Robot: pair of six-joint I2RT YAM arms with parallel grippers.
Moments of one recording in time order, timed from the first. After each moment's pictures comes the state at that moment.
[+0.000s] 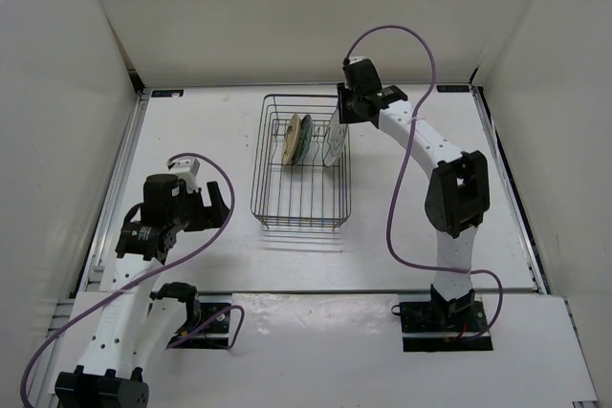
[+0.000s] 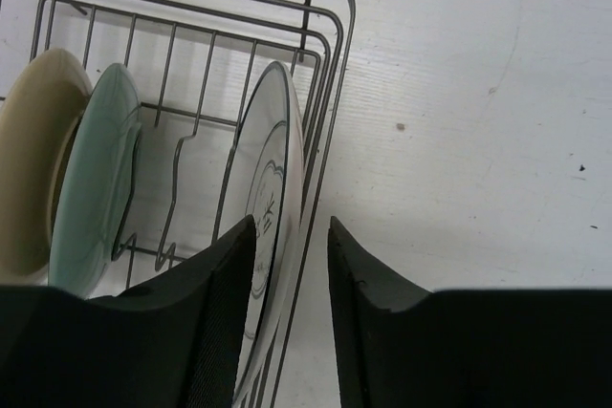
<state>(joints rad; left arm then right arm) -0.11 0.71 0.70 -0.73 0.17 -0.23 0.49 1.99 1.83 -0.60 0.14 0.22</state>
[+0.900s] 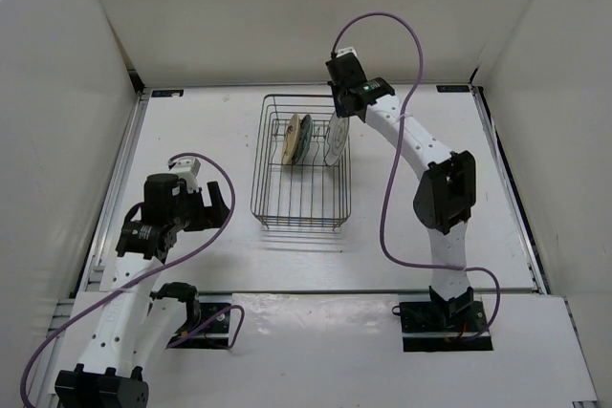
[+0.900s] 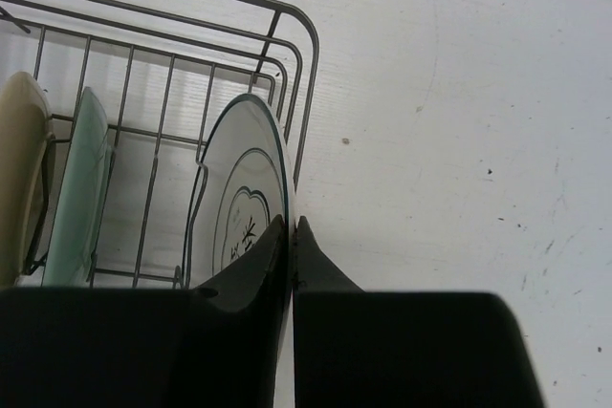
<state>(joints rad) -0.11 0.72 0.70 -0.73 0.17 -0.22 0.56 2.08 2.04 -0.74 0.37 0.15</state>
